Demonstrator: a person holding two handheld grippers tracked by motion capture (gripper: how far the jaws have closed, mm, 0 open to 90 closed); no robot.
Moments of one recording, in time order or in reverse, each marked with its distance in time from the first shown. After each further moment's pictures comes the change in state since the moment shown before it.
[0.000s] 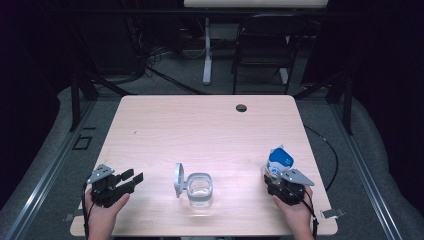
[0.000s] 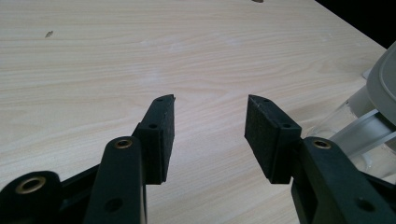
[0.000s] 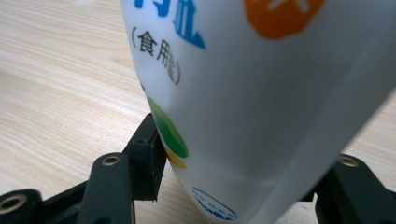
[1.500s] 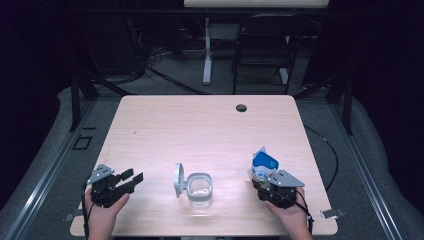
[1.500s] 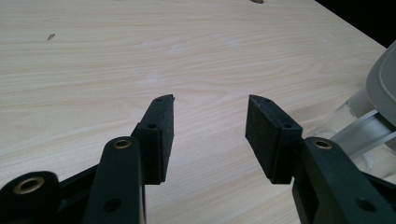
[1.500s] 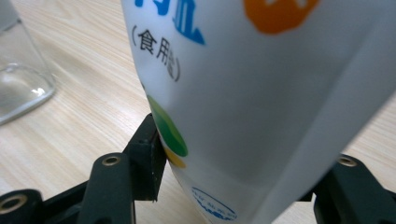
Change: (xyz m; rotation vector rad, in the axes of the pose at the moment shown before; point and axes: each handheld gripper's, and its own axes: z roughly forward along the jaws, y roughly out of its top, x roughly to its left) left arm -0.001 0.001 -0.001 -0.002 0.006 0.006; right arm 0.035 0.025 -0.018 -0.014 0.140 -0.177
